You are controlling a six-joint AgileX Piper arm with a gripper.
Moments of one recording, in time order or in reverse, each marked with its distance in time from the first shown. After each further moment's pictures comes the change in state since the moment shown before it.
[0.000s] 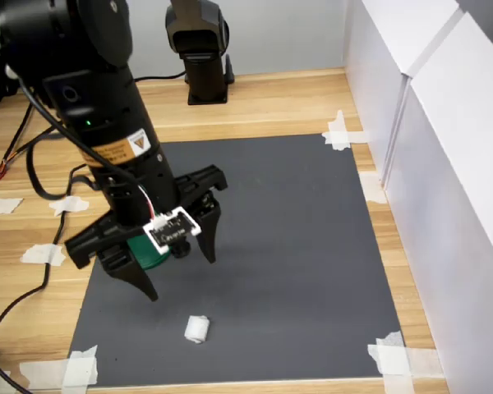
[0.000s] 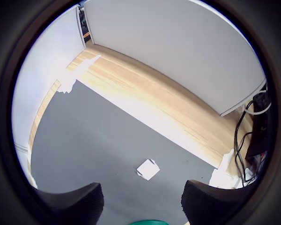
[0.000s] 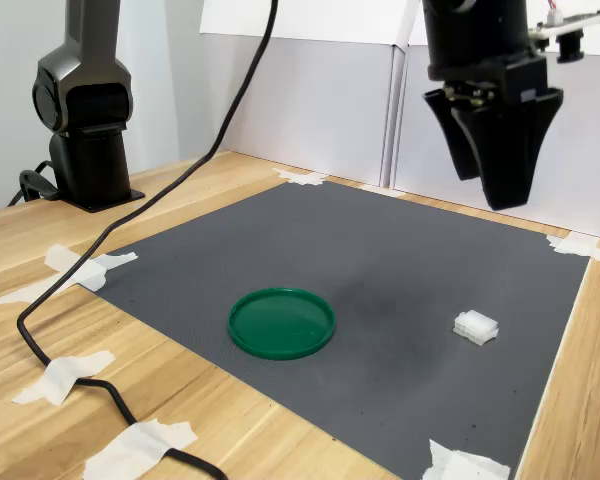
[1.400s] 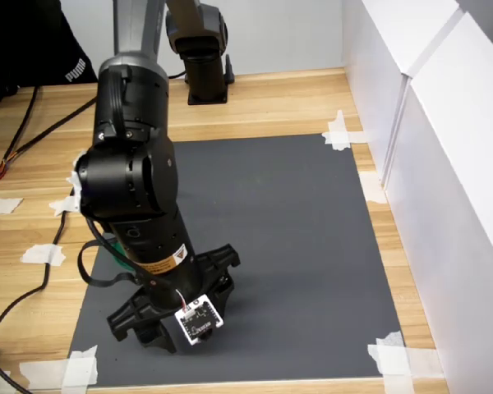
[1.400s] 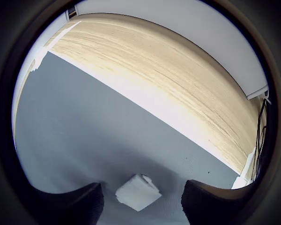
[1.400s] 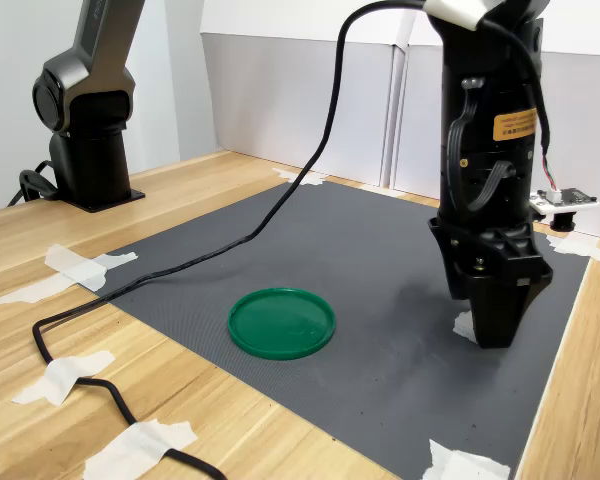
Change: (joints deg) arm 2.2 11.4 -0.1 -5.5 -7.1 2.4
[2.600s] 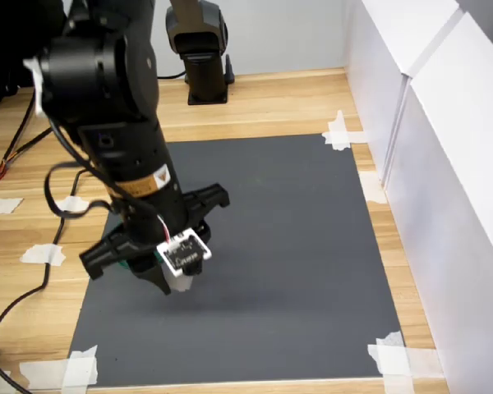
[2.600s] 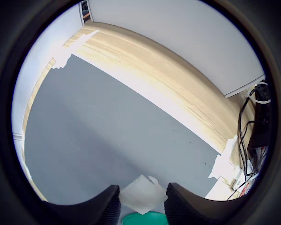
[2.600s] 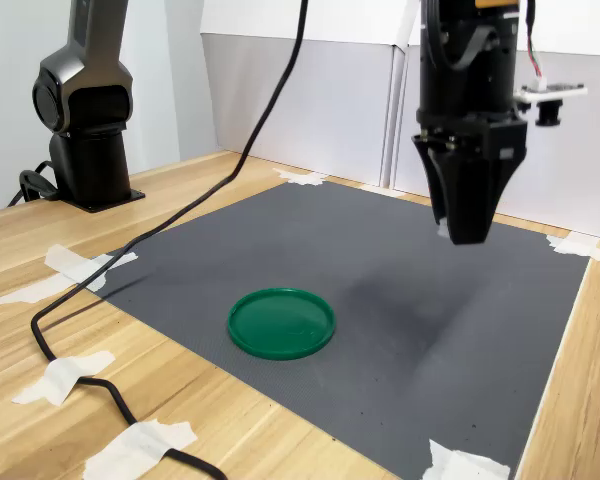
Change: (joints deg) arm -0.5 -12.2 1.2 -1.3 10.4 -0.3
